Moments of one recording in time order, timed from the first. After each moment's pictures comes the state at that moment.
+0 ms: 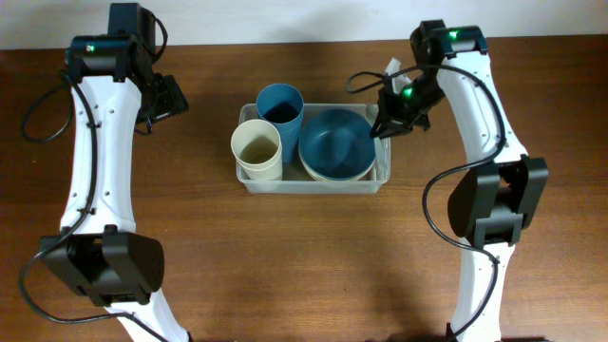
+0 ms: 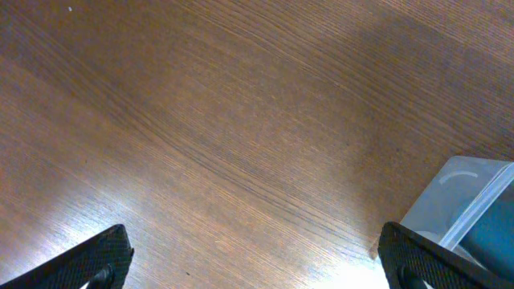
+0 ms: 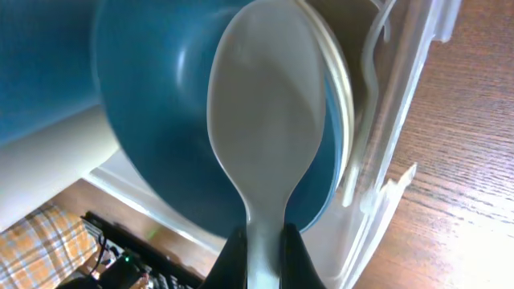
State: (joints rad) left arm 0.00 1.98 2.15 -1.47 -0.28 -0.45; right arm 0.09 2.30 2.23 -1.56 -0.53 0.05
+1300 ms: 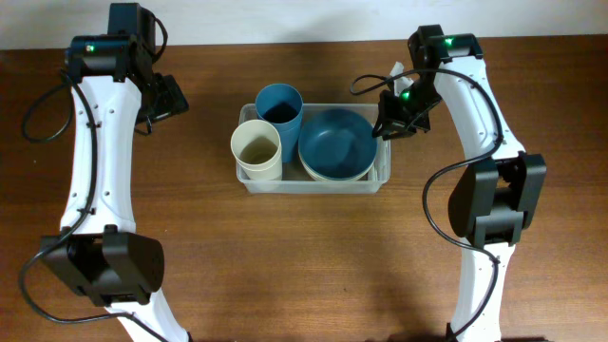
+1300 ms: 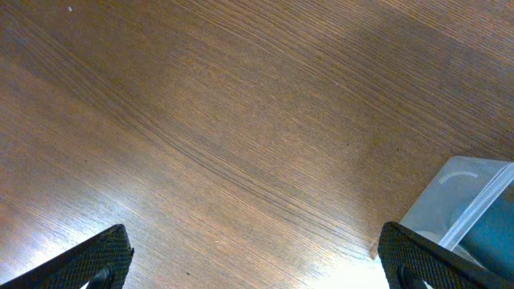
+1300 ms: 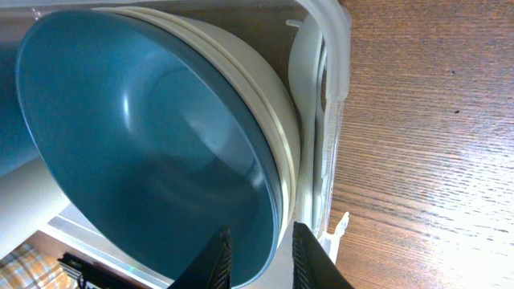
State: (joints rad) left arm 0.00 1.98 2.15 -1.47 -0.28 -0.45; right arm 0.09 2.30 2.17 -1.45 -0.44 0.14
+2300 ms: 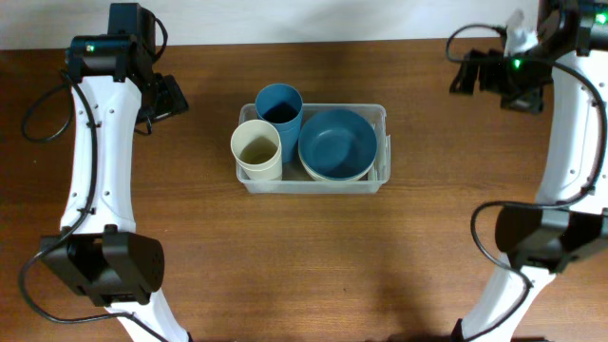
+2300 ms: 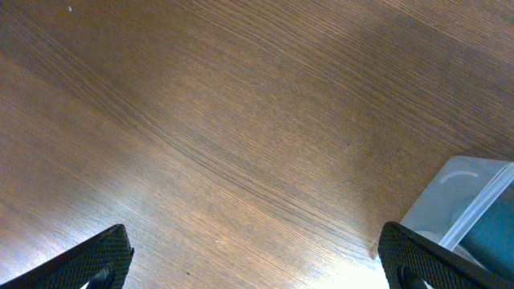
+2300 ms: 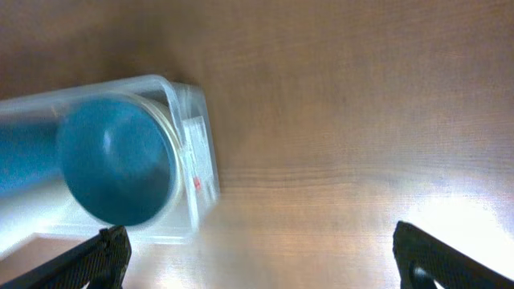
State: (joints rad) left arm 0.00 1.98 2.15 -1.47 -0.28 -0.45; right arm -0.18 2.09 2.43 -1.69 -0.27 0.03
